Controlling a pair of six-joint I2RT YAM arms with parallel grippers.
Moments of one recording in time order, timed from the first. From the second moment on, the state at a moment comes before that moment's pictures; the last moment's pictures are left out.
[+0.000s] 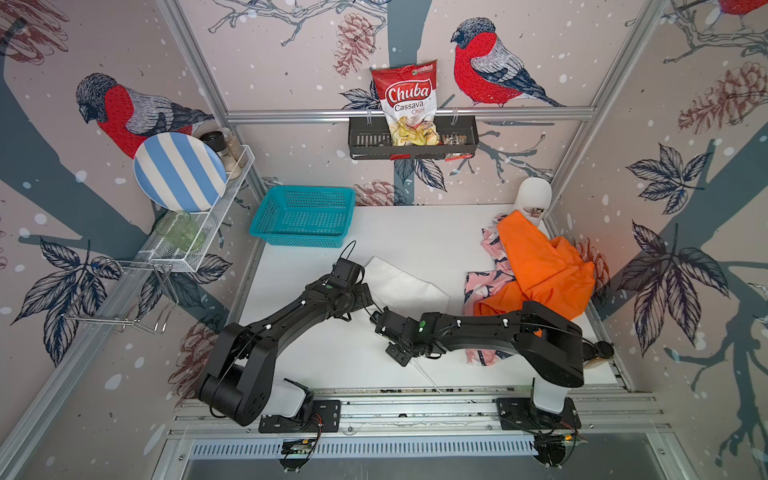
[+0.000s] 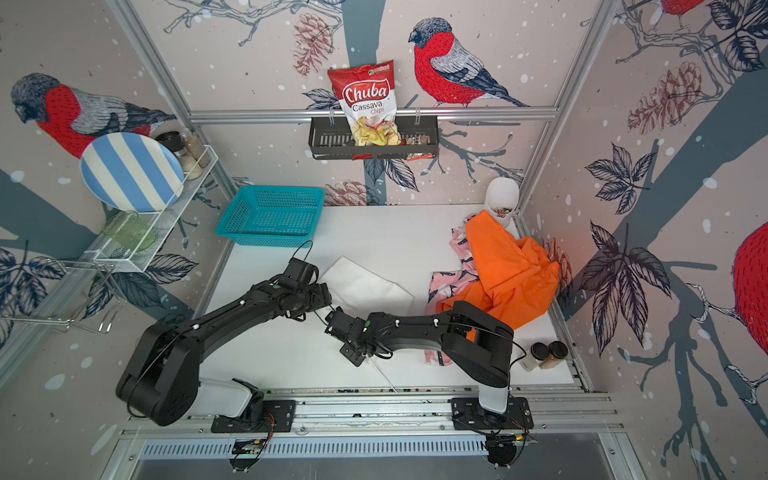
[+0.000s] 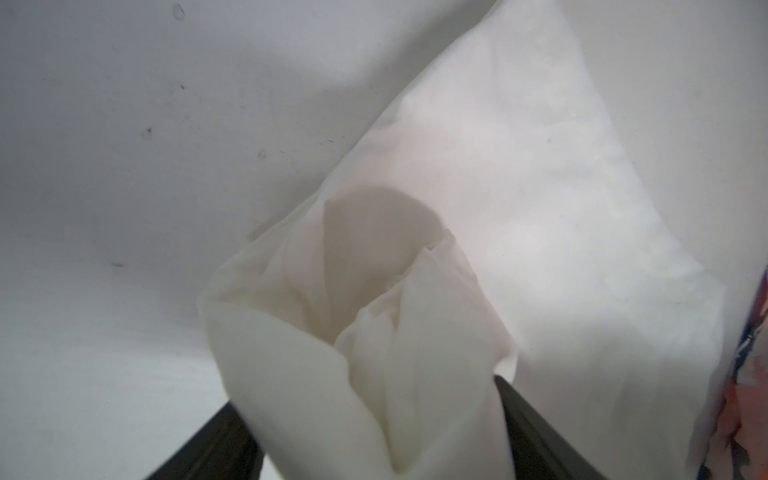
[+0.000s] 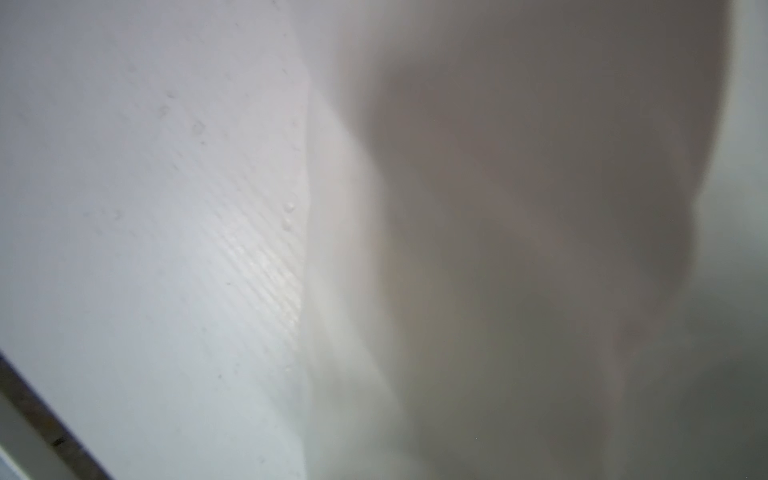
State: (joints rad) left arm -0.42 1.37 0.79 -0.49 -0.01 -0.71; right arm 1.25 1.82 1.11 -0.47 0.07 0.22
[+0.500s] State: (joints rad) left arm -0.42 1.08 0.79 -0.66 0.00 -0.74; right arm 1.08 1.81 0.97 -0.17 -0.53 0.45
